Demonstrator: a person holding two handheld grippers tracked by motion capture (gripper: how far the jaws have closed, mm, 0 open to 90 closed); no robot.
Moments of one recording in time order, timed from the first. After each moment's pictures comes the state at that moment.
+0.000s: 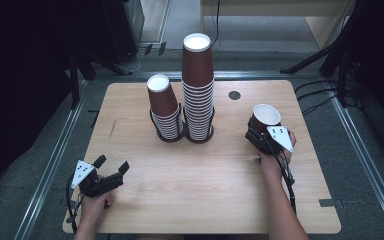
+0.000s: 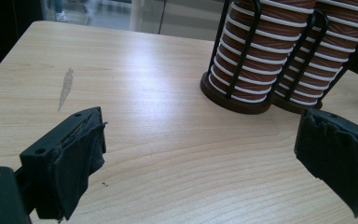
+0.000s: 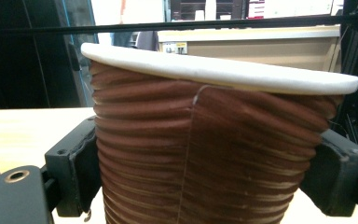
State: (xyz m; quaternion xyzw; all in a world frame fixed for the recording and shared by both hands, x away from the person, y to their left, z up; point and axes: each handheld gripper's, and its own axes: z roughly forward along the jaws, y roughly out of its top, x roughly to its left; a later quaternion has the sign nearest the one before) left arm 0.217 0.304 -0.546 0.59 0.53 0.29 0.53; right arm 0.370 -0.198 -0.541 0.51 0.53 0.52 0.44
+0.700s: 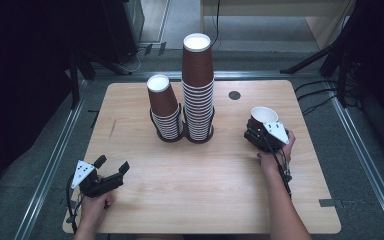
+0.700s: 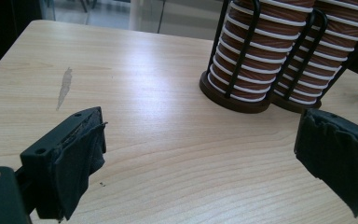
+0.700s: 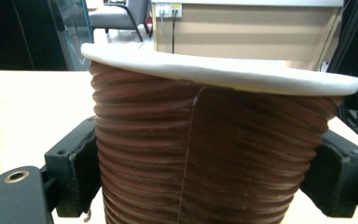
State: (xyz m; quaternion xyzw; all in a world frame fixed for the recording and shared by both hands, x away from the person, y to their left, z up) left arm 0.217 0.304 -0.546 0.59 0.53 0.29 0.53; right arm 0.379 -0.194 -0.539 0.54 0.57 0.45 0.42
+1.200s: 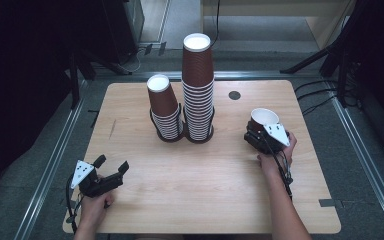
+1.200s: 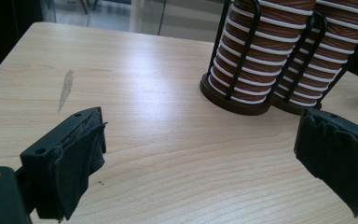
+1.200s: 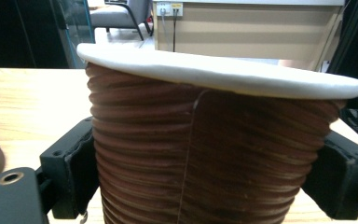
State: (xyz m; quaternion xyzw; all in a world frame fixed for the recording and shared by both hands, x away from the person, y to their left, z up) left arm 0.217 0.305 -0.546 0.59 0.53 0.29 0.53; right arm 0.372 -0.194 -0.539 0.54 0.57 0.46 0.42
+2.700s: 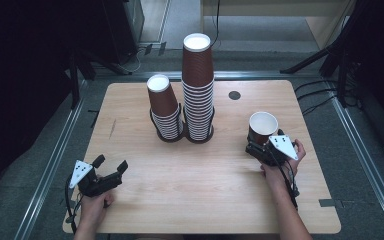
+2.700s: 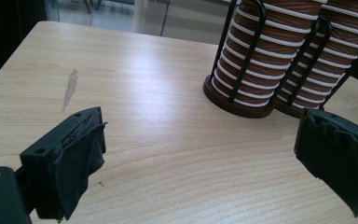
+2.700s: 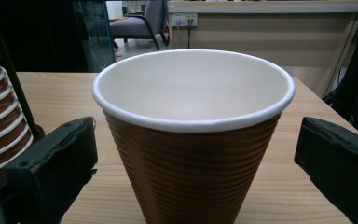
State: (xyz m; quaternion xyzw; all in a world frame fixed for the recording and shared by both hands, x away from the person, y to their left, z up) left arm 0.217 0.307 -0.546 0.58 0.54 0.29 0.53; right arm 0.335 -0.205 -0.539 0.51 0.58 0.49 0.41
